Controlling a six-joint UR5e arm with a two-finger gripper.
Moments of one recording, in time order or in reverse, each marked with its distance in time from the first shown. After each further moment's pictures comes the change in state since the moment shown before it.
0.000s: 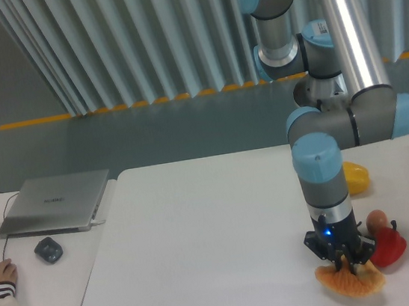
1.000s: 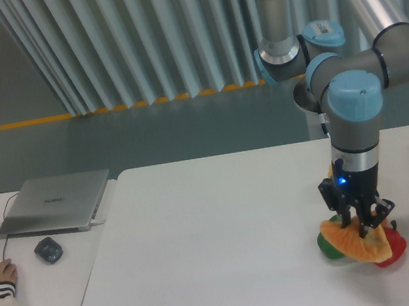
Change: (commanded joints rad) arm 0.101 0.127 -0.035 -0.187 -0.046 0.705
